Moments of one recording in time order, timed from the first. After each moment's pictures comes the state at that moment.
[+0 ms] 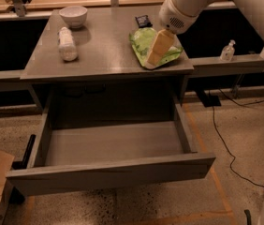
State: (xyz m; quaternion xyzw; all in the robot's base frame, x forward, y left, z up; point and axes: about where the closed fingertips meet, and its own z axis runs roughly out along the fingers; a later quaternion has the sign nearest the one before) arm 0.676 -0.079 0.953 -0.59 0.75 0.01 0.30
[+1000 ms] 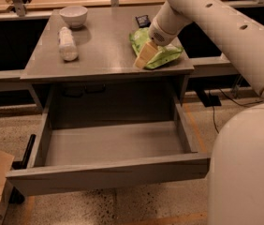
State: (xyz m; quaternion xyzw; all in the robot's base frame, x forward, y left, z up) arm 0.760 -0.070 0.882 -0.50 0.81 0.01 0.30
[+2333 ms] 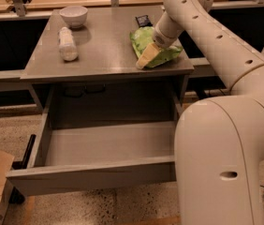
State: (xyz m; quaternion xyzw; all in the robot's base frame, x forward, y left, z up) arm 0.832 -0.097 0.834 -0.46 0.84 -0.01 0.30
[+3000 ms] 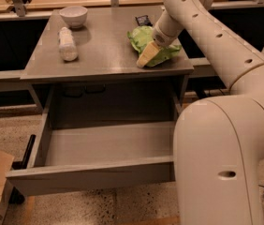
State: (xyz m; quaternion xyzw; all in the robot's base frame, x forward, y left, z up) arm 0.832 -0.097 0.839 -0.46 0.84 -0.01 0.30
